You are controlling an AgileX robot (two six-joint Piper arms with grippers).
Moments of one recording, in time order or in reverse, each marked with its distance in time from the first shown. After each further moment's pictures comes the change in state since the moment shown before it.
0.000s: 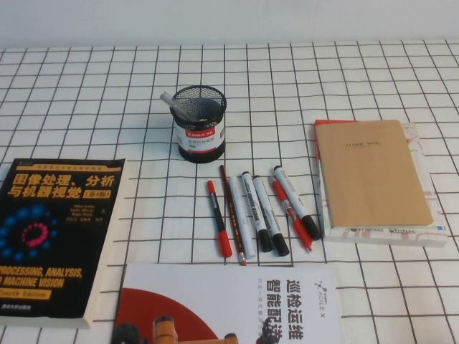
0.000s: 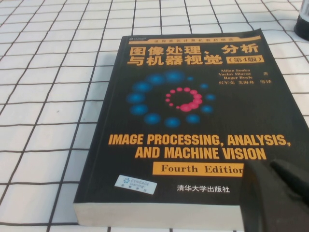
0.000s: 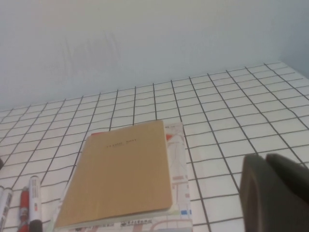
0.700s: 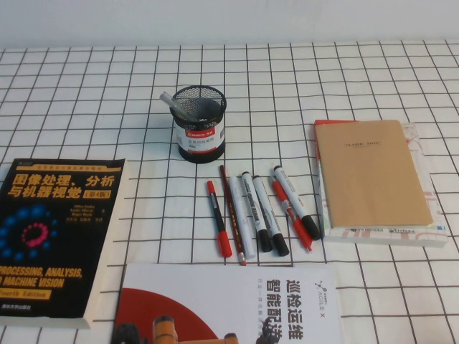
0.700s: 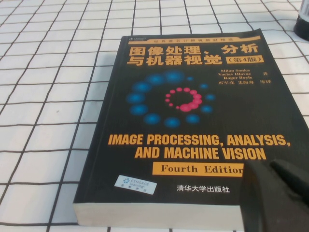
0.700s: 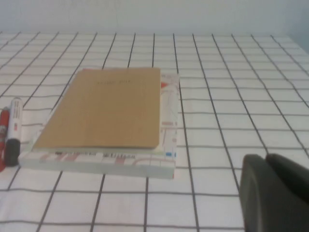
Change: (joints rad) right arm 0.020 -0.056 0.002 0.031 0.162 -0.213; left arm 0.000 0.000 0.000 0.000 0.000 0.000
